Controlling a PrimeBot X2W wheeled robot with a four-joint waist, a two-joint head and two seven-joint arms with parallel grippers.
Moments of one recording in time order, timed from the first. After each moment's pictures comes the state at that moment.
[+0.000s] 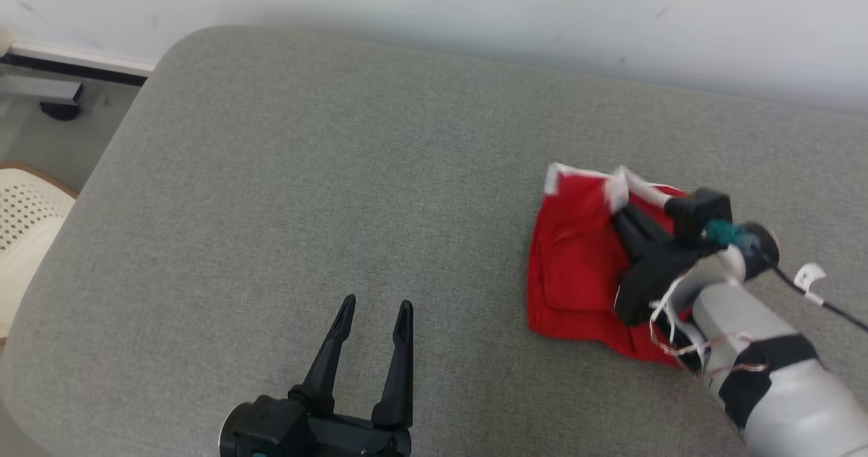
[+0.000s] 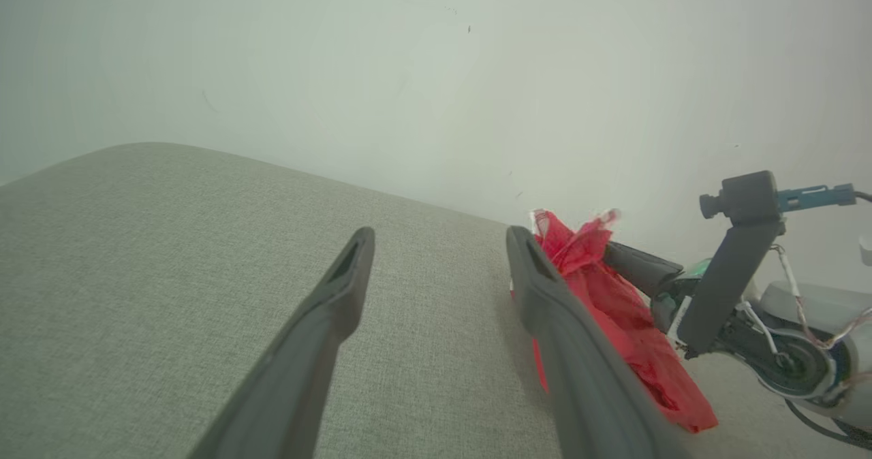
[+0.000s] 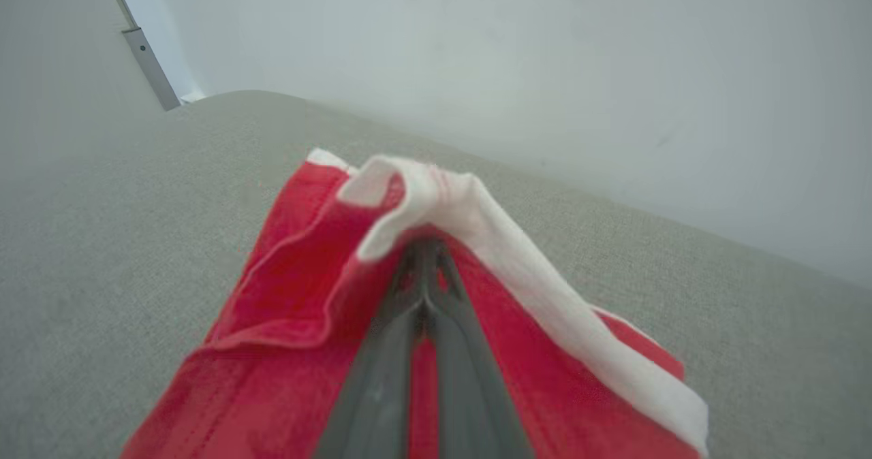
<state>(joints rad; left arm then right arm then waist) -0.11 0.13 -0.52 -0.06 -0.47 0.16 -0.26 -0.72 -0.31 0.65 0.85 0.55 0.13 -0.23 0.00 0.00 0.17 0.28</state>
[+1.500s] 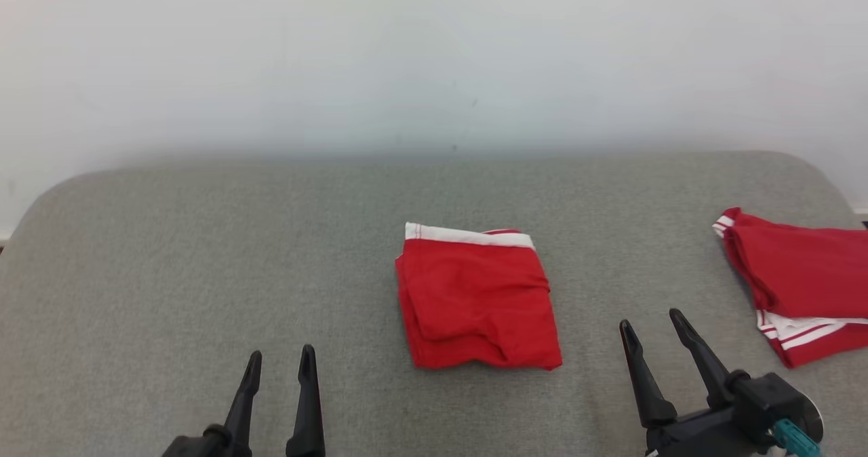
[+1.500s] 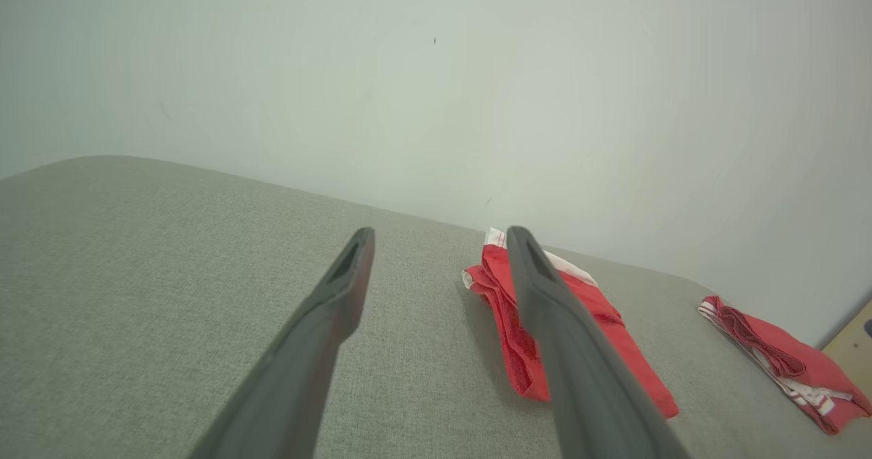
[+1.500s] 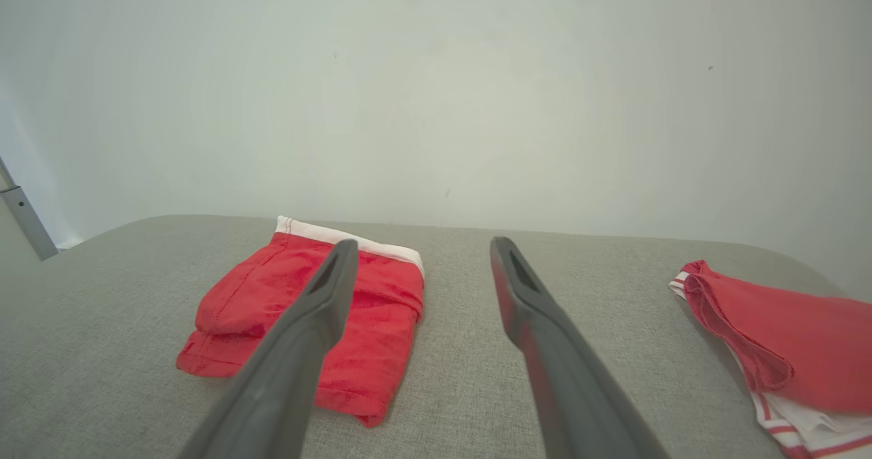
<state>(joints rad) 0.02 0.12 -0.28 0.04 -0.47 0.09 -0.26 -0.07 -0.21 0.19 0.21 0.26 0.13 -0.26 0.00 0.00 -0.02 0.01</state>
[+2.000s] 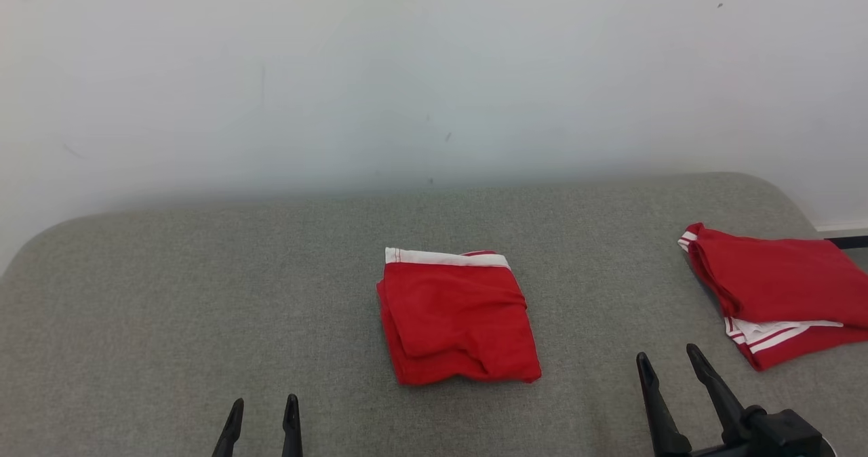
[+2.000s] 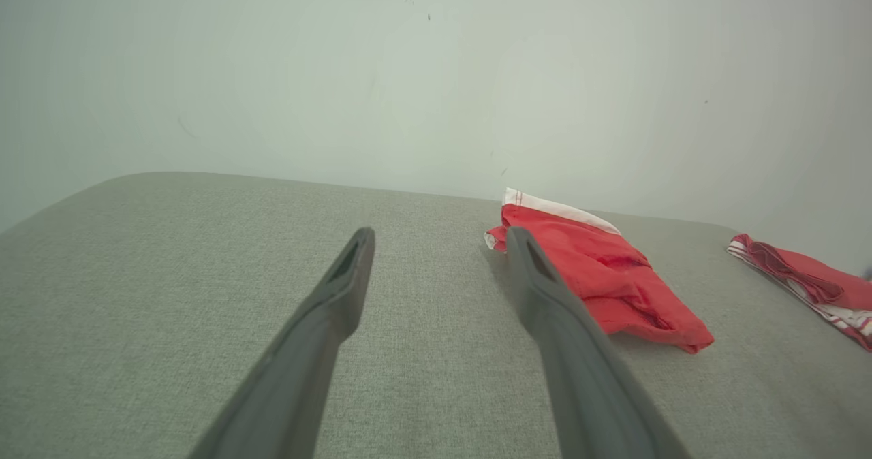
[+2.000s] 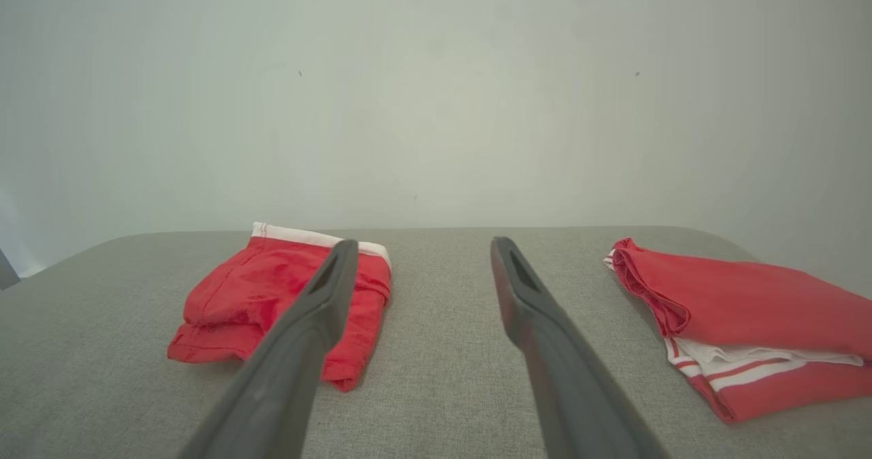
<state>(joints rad) 0.11 0.10 -0.19 0.11 -0.31 0.03 -0.26 0.05 -0.19 0.14 0.16 0.25 0.13 -0.26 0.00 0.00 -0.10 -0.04</state>
